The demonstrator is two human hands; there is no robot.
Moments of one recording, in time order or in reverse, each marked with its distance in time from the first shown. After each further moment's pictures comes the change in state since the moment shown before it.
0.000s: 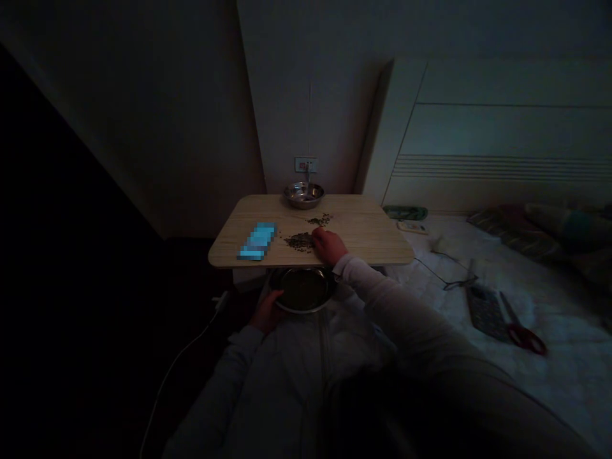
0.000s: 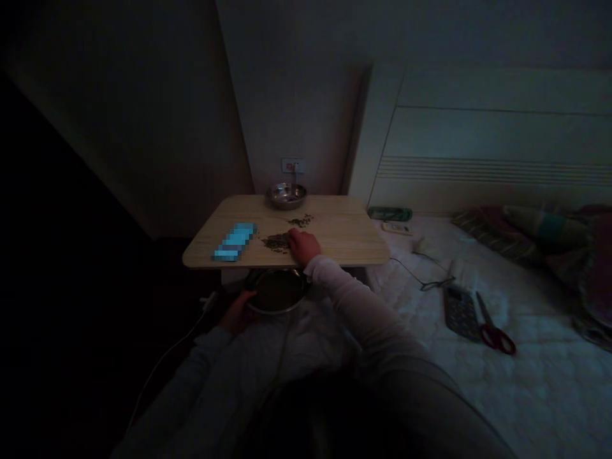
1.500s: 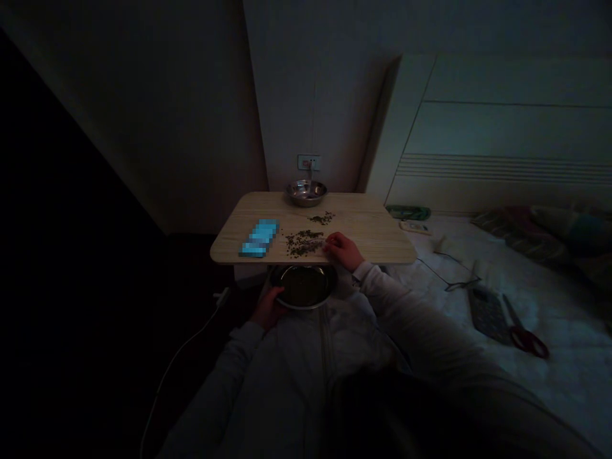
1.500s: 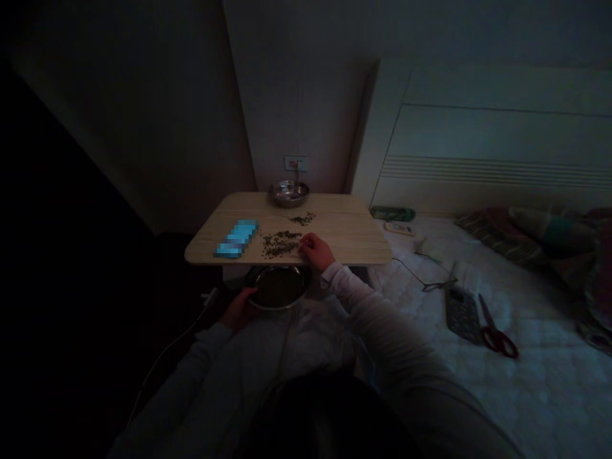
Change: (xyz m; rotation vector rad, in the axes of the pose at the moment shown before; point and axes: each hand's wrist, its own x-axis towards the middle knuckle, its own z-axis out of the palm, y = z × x) left_hand -0.001 0.002 0.000 0.000 0.030 0.015; right_hand -0.028 0.013 -0.013 0.752 -0.026 0.273
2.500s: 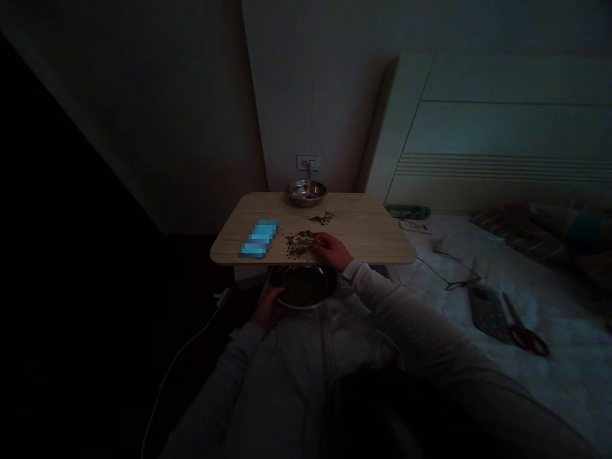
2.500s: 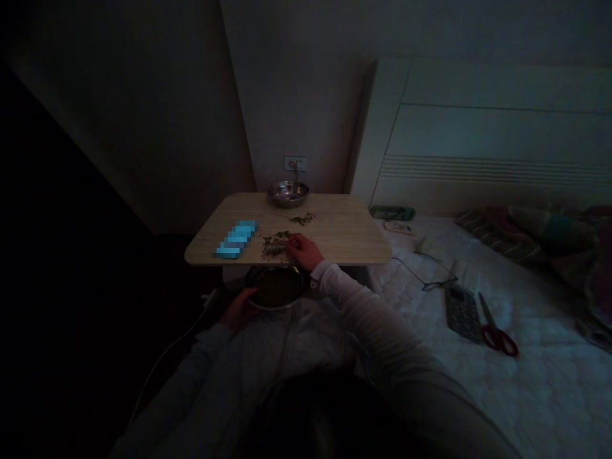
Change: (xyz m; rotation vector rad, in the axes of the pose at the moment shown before) left_hand 0.003 -0.001 0.000 -0.029 0.009 0.009; right_hand 0.008 -0.009 0.025 -0.047 -0.079 -0.016
